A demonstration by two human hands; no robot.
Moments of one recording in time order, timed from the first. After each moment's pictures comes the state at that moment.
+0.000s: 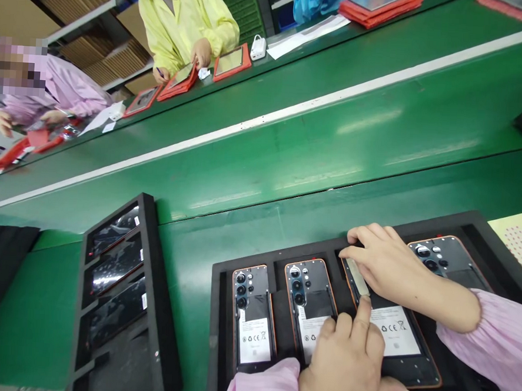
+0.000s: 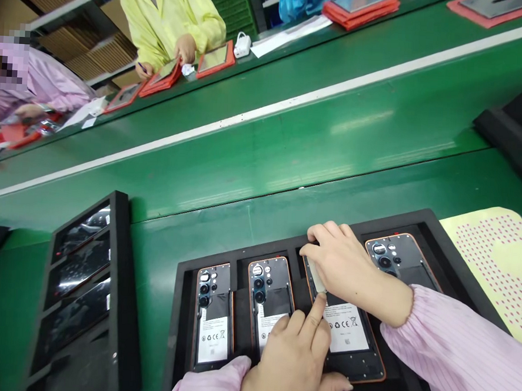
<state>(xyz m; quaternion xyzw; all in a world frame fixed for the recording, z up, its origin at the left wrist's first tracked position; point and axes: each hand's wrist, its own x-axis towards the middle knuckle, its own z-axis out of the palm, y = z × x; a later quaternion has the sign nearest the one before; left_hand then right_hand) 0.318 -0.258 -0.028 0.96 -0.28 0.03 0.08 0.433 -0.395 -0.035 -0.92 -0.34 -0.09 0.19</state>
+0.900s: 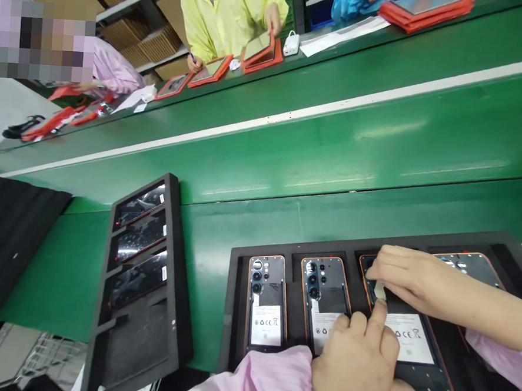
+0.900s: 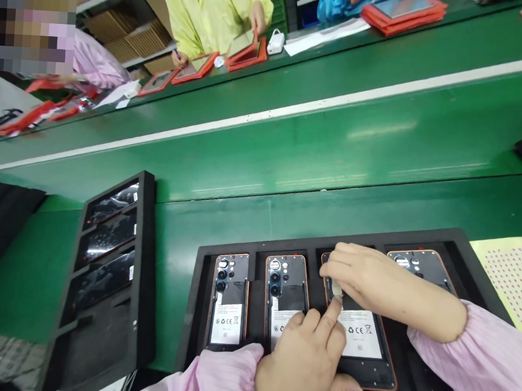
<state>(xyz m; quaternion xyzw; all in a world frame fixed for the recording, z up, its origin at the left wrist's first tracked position) 0.315 -0.256 -0.031 0.96 -0.27 0.05 0.08 0.439 -0.409 -0.024 -0.81 -0.51 -0.03 0.29</state>
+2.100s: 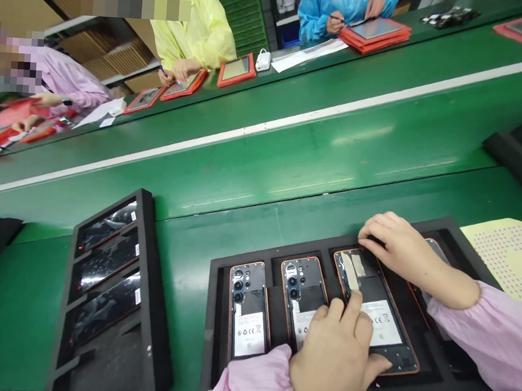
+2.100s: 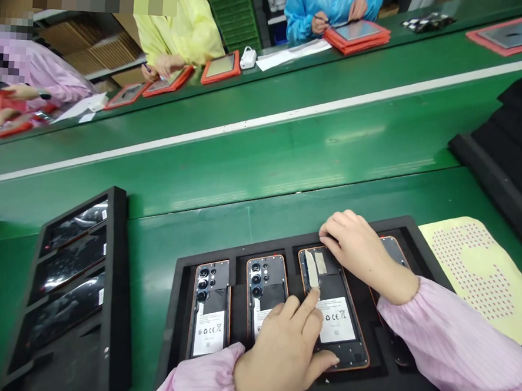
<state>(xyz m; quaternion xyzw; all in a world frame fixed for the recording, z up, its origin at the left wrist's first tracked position) 0.327 -0.253 -0.018 0.94 -0.32 -0.03 0.10 0.453 -0.428 -0.028 -0.92 -0.34 -0.10 0.14</state>
